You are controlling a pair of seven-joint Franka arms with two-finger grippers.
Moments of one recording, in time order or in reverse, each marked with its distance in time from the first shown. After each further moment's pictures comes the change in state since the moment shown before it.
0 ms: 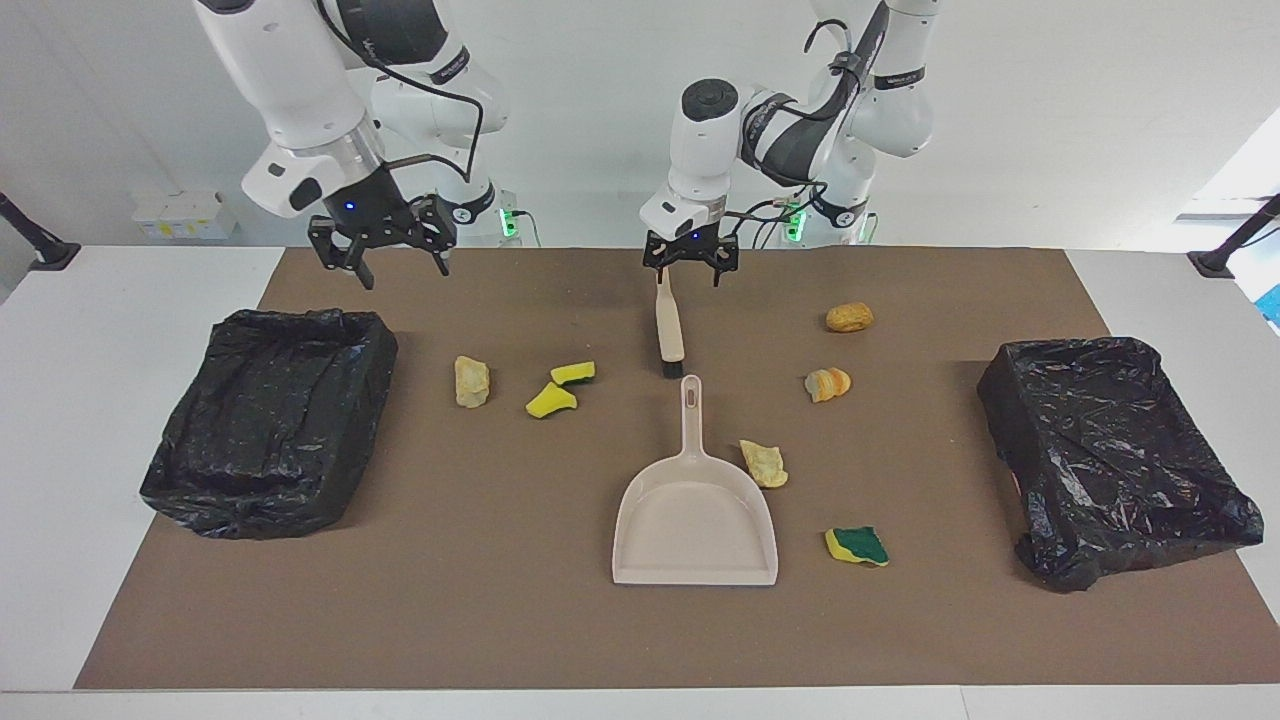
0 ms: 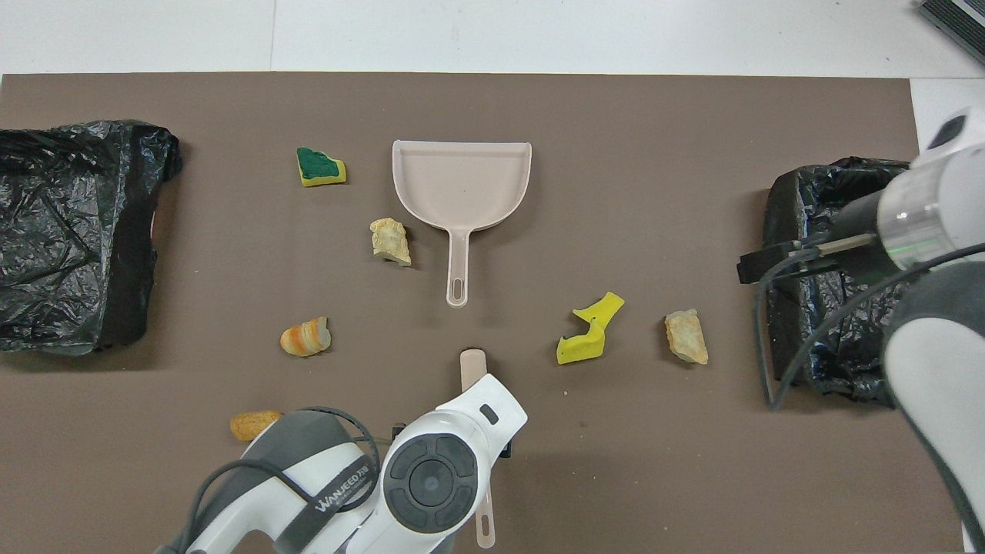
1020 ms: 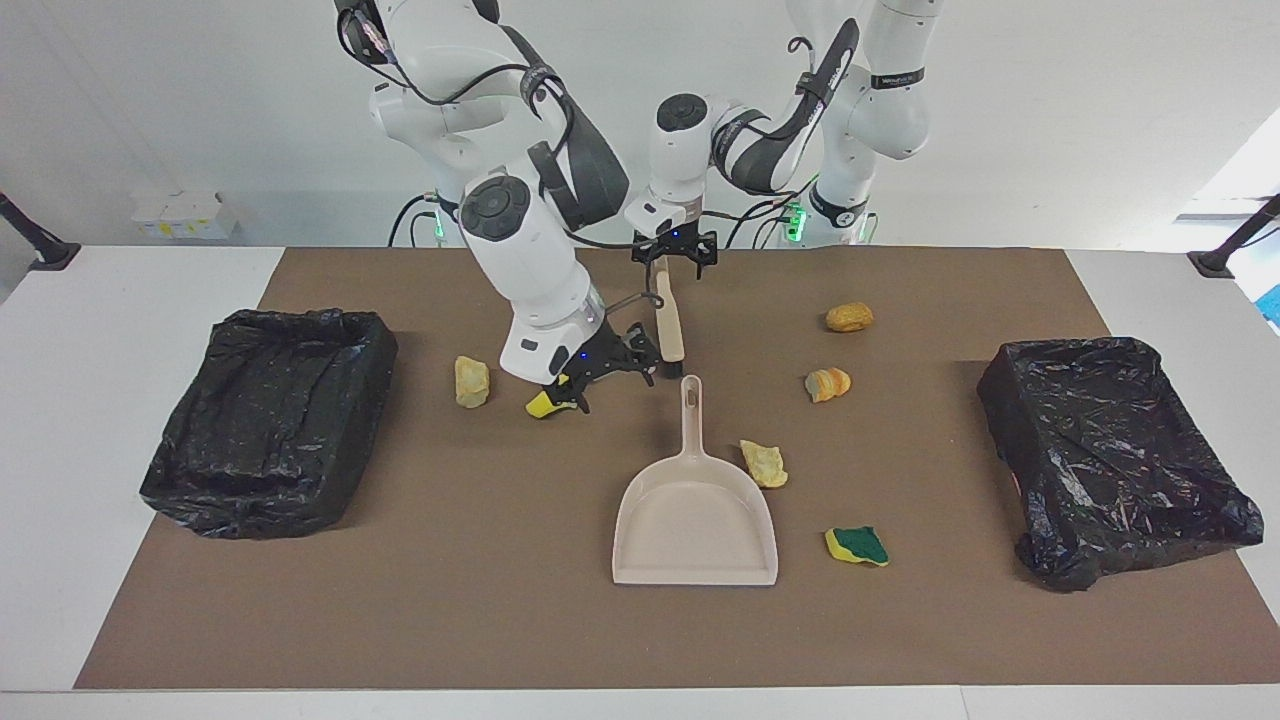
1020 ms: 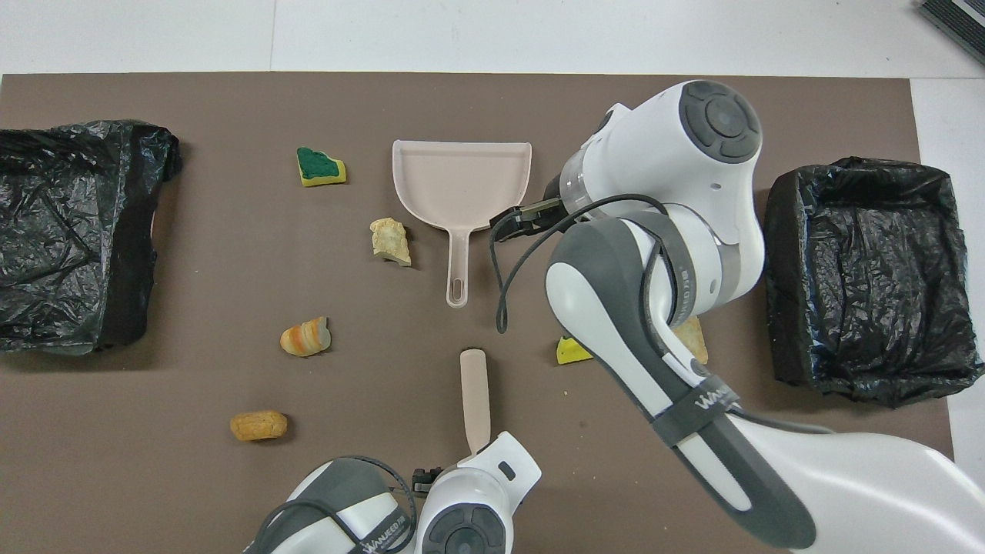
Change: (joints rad) left arm -0.113 -0.003 -0.001 -0.137 0.000 0.118 -0.107; right arm 0.286 0.414 0.005 0.156 0.141 0.395 0.116
